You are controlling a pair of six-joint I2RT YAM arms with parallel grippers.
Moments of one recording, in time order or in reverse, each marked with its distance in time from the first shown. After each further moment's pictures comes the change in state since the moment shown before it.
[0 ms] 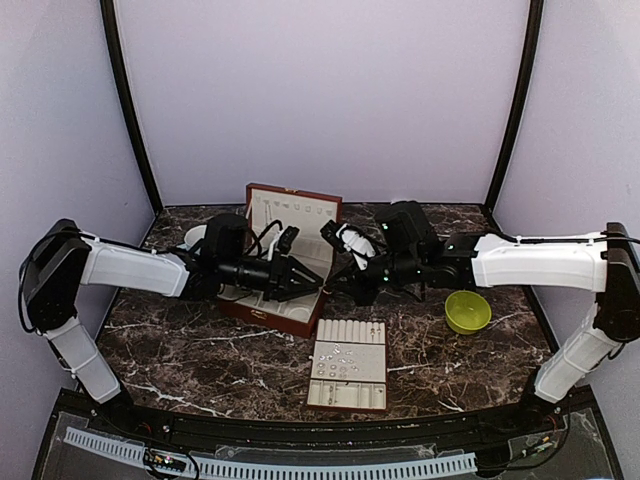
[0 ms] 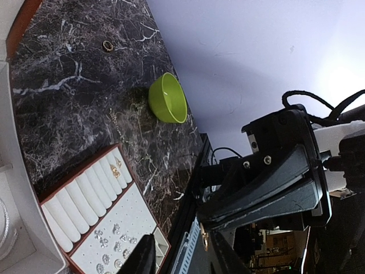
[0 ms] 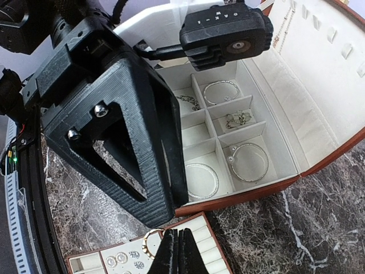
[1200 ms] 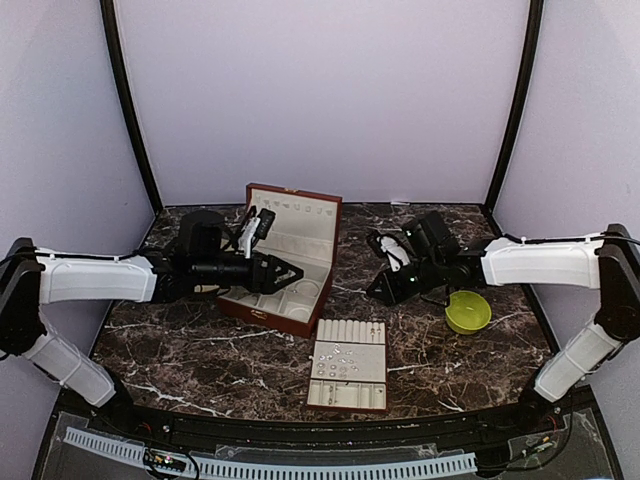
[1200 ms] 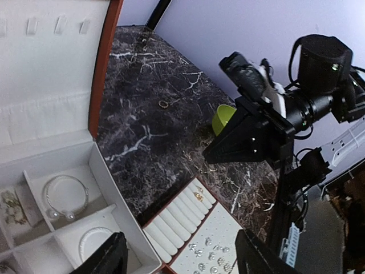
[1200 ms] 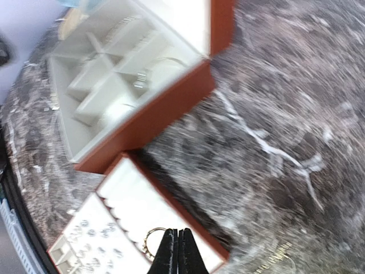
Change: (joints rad) left arm 0.013 -0.250 -0.088 -0.166 -0.337 0.573; right arm -0.220 -0.010 -0.139 -0.094 -0.011 0.247
